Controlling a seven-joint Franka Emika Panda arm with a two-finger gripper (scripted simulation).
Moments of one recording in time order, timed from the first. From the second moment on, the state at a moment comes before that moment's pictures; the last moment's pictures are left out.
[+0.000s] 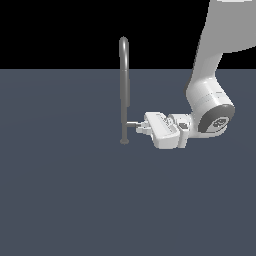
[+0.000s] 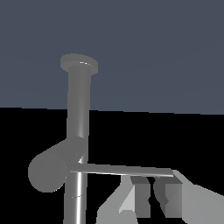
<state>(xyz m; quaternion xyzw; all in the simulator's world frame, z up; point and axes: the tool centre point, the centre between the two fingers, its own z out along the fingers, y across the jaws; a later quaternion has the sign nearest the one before) -0.004 -0.035 0.105 -0.52 0.48 0.51 0.50</state>
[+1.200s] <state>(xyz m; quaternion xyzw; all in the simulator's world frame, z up) 0.021 -0.034 0.073 -0.52 0.47 0.51 0.50</state>
